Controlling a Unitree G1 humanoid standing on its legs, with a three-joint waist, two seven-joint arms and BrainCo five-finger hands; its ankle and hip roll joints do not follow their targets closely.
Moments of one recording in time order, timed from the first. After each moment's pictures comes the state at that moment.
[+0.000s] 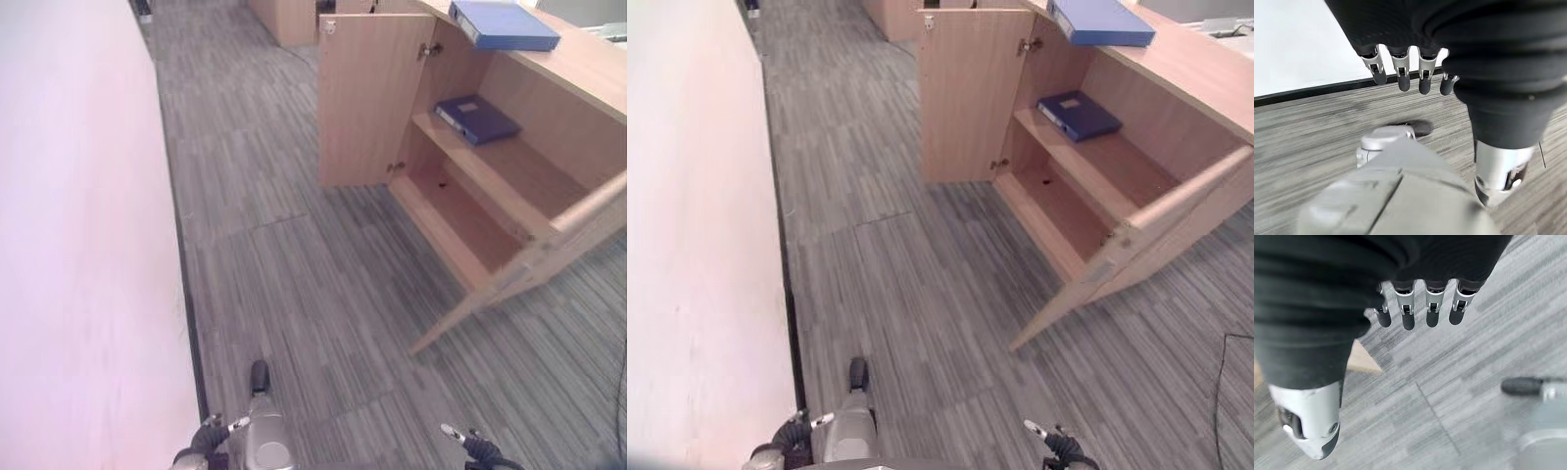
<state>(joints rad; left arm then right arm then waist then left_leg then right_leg) -0.02 0.30 -0.07 1.16 -0.27 -0.13 0.03 0.05 -0.23 0.08 1.18 0.37 -0.07 -0.01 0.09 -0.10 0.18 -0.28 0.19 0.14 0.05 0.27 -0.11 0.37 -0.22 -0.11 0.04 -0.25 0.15</state>
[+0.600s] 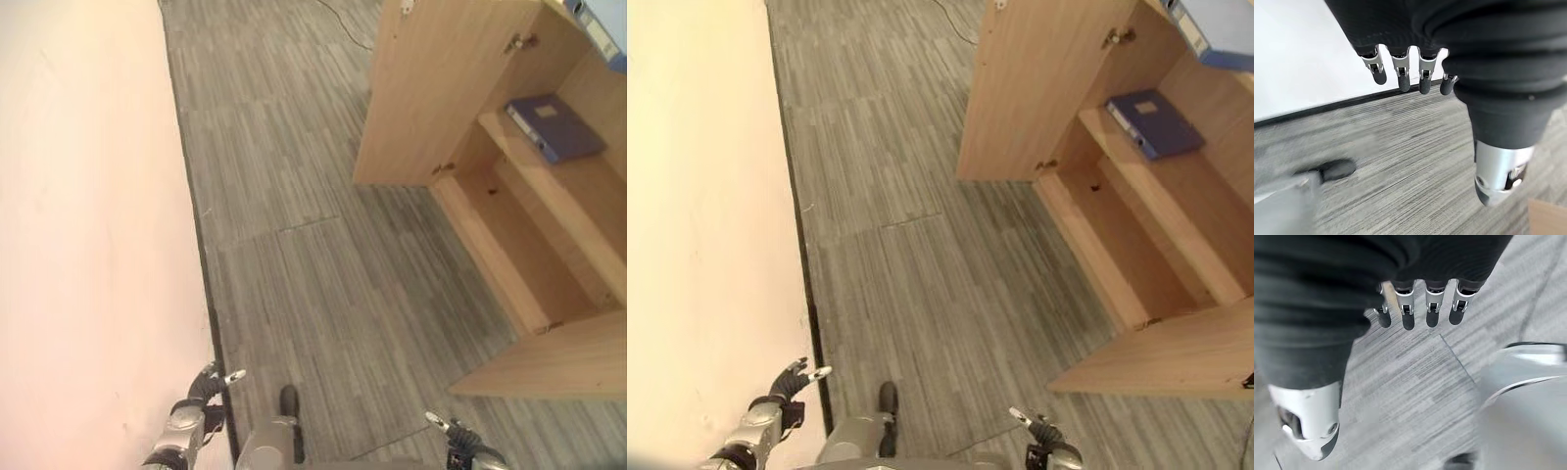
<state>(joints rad) -0.09 0.30 -0.16 1.05 -0.27 -0.14 0.04 0.01 -0.28 -0.04 1.28 0.37 -0.07 0.00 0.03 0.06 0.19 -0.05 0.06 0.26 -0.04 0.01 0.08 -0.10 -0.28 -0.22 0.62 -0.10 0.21</state>
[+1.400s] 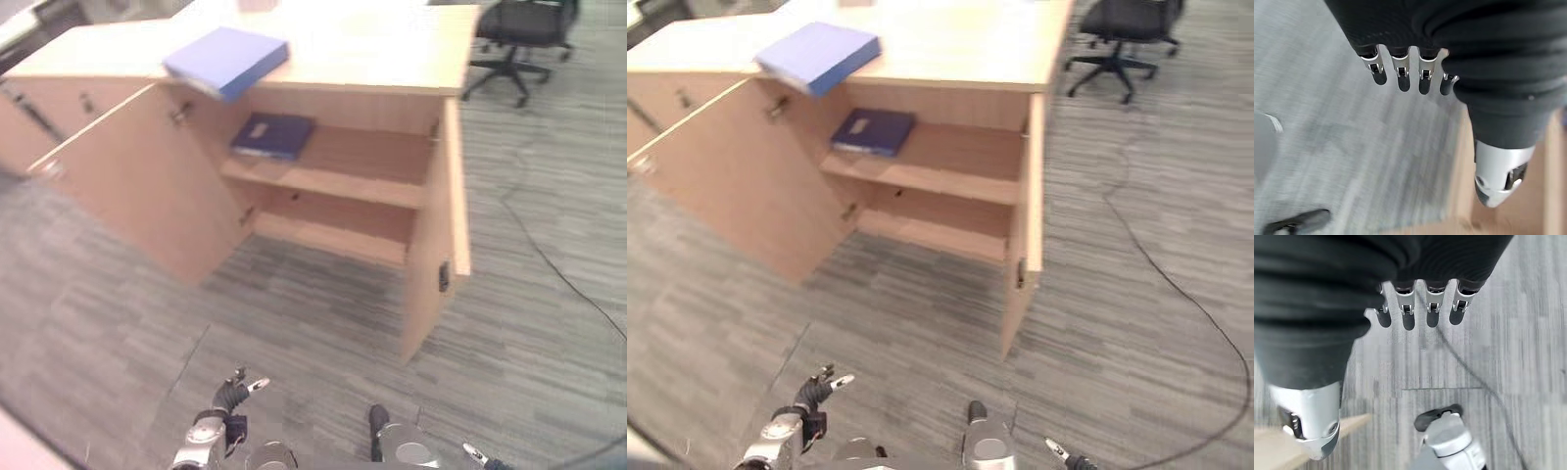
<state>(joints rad) -0.04 0.22 -0.18 0.96 -0.30 -0.13 0.01 0.06 -0.33 -0.03 1.30 0.42 -0.03 -0.04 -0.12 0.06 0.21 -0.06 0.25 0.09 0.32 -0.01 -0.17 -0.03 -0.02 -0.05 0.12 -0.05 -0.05</state>
